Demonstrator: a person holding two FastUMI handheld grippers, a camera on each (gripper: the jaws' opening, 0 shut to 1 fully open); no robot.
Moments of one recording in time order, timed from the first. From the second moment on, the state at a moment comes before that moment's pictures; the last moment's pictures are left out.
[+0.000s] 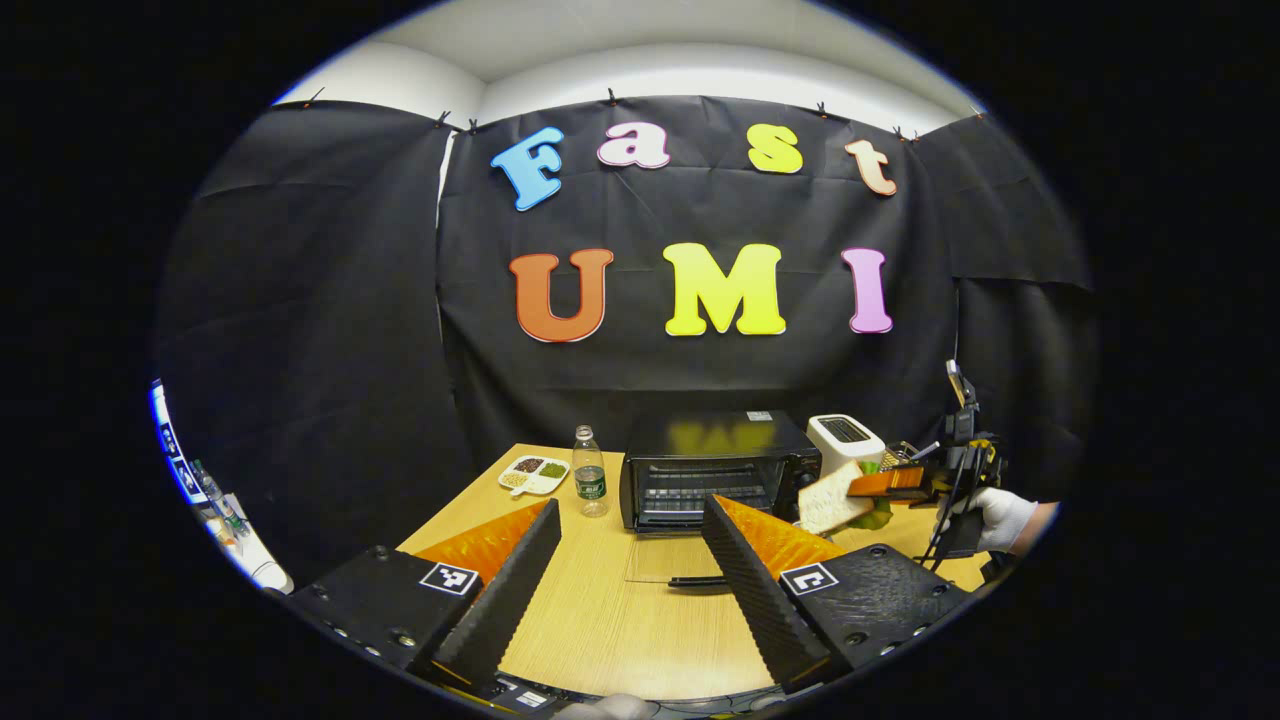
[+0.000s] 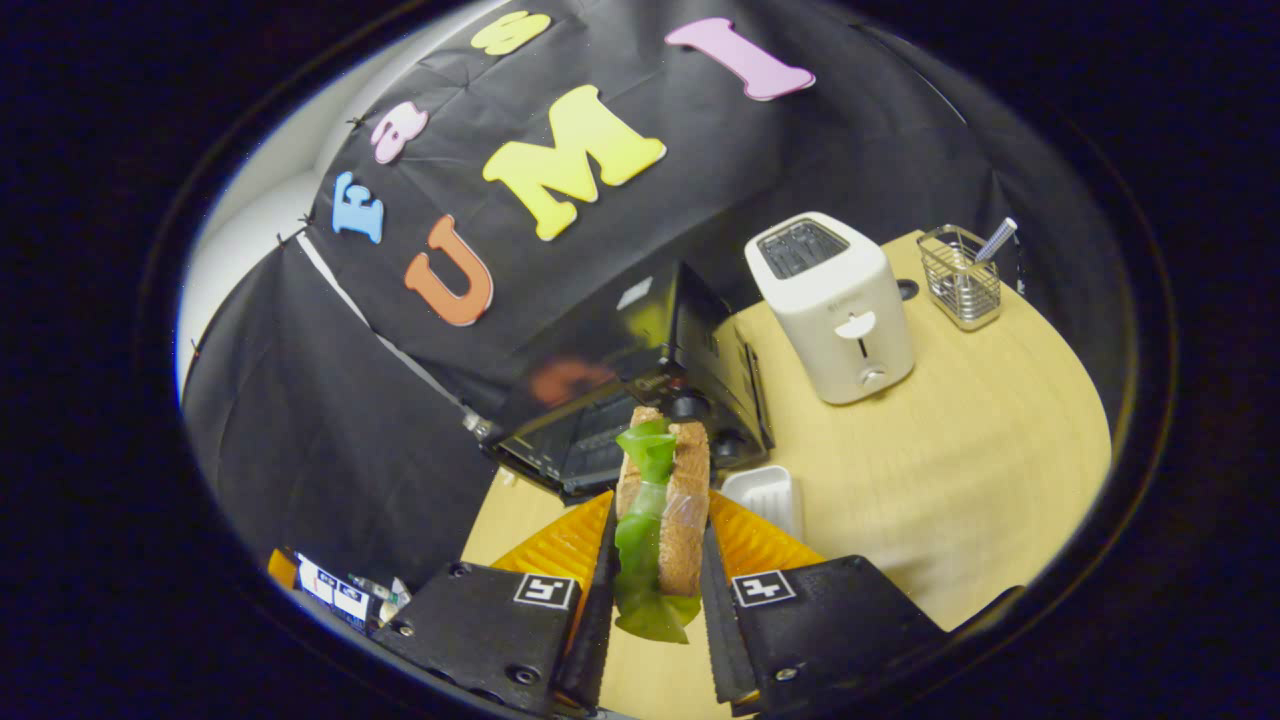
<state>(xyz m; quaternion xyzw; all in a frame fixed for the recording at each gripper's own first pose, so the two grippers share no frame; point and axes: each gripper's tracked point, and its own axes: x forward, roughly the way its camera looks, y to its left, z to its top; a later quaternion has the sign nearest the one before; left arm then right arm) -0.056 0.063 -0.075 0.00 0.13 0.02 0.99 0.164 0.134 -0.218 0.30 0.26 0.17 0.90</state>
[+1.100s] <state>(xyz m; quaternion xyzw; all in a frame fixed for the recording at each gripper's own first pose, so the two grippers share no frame) -0.041 0.136 -0.098 0.03 0.19 -0.06 0.98 0.308 0.324 -0.285 0.58 0.13 0.01 0.81</state>
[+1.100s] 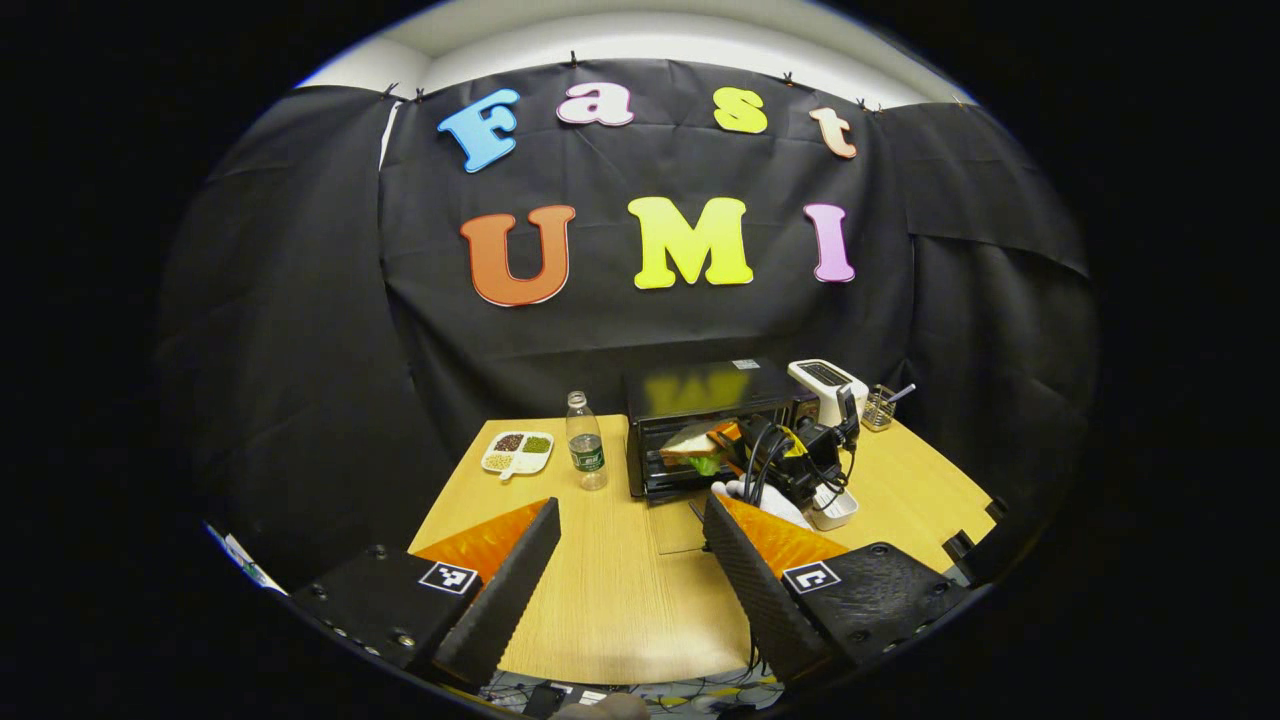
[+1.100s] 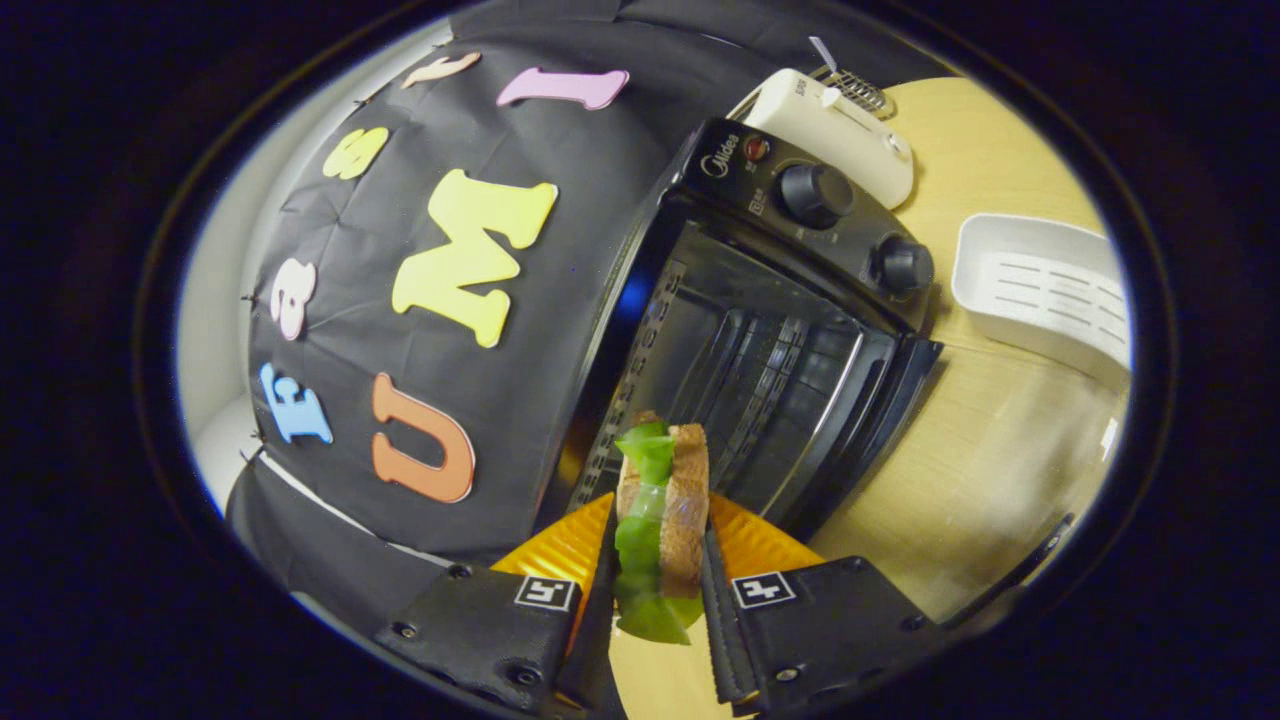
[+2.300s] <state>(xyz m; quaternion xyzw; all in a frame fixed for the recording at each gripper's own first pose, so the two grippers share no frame) -0.043 0.155 -0.105 0.03 0.16 -0.02 0.99 0.283 0.267 -0.302 0.23 0.19 -0.03 0.95</state>
